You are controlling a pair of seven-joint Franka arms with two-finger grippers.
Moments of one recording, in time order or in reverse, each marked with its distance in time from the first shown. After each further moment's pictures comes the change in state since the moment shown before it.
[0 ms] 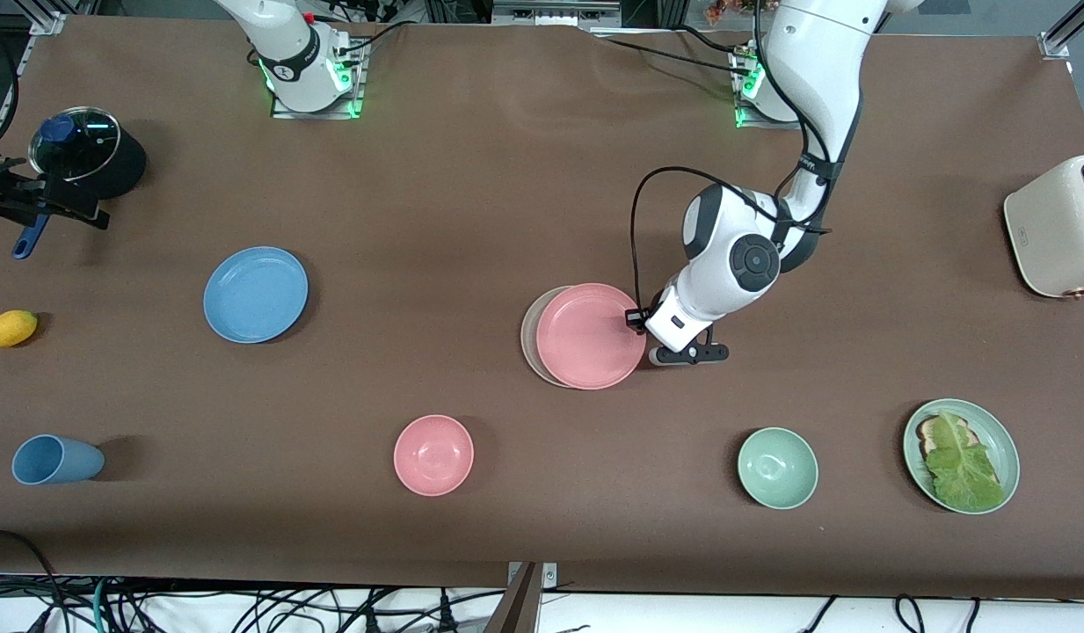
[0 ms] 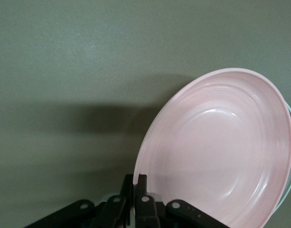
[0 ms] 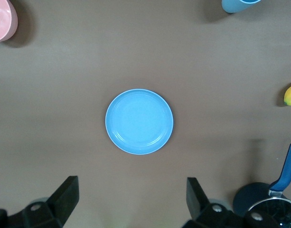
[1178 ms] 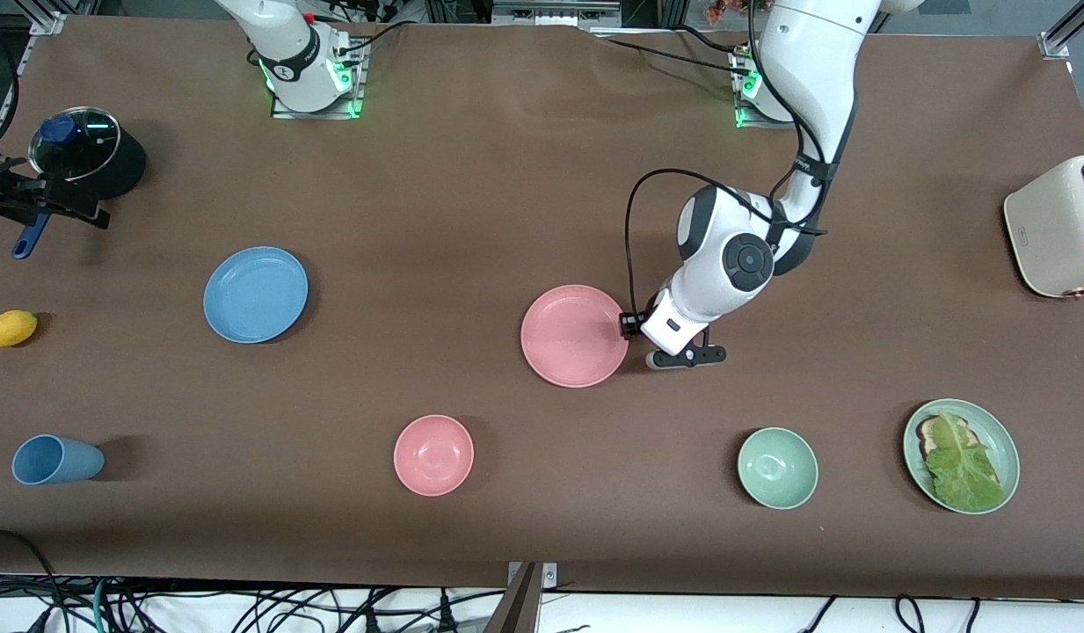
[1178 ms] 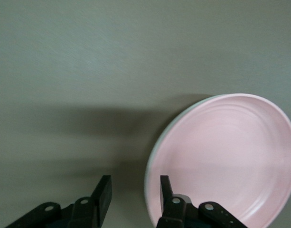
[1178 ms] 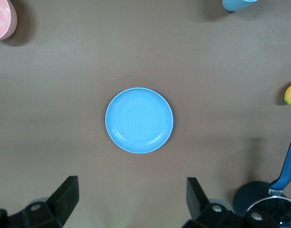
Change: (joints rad) left arm -0.014 -0.004 0.033 0.037 0.067 -0.042 -0.039; right arm -0.001 0.000 -0.001 0.000 0.000 -0.009 0.001
